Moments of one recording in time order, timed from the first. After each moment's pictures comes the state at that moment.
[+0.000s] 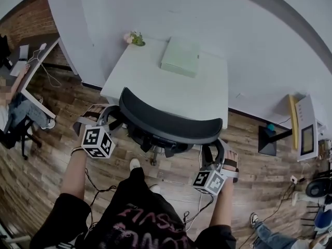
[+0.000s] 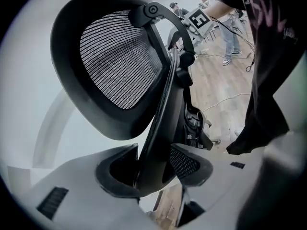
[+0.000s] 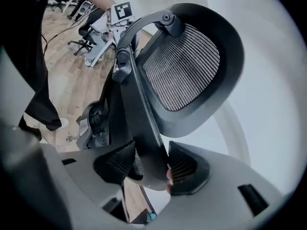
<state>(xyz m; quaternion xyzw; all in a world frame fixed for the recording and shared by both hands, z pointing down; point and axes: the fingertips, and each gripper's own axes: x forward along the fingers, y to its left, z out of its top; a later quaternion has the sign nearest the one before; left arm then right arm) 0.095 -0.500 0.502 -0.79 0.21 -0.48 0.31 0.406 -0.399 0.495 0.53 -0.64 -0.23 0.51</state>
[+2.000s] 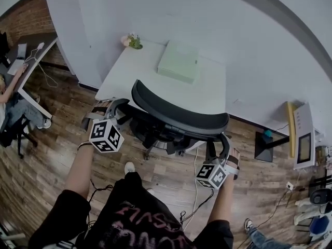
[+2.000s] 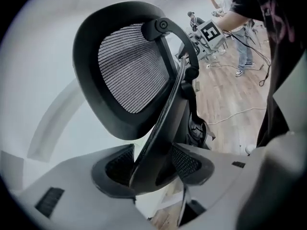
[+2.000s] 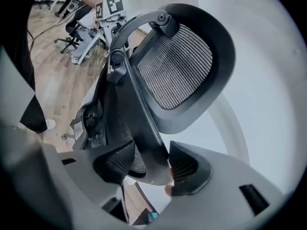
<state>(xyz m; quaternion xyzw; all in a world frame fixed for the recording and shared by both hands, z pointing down) 0.152 -0.553 0.493 -0.82 0.25 -0.42 0.28 0.463 -0.455 0.494 0.58 -0.62 -0.22 0.49</state>
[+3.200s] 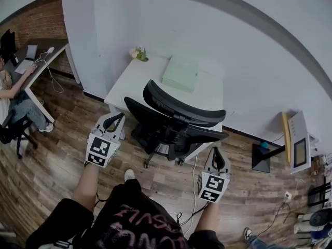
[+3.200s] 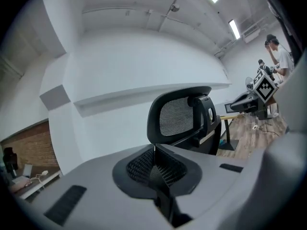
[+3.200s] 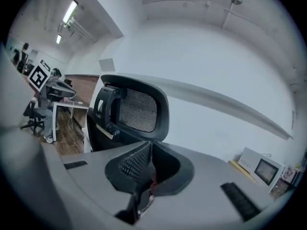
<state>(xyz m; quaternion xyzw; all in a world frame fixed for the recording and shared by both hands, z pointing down) 0.082 -0.472 0.414 -0.87 0.47 -0.13 0.10 0.429 -0.368 0.433 0.72 -0.67 -0.03 0.17</state>
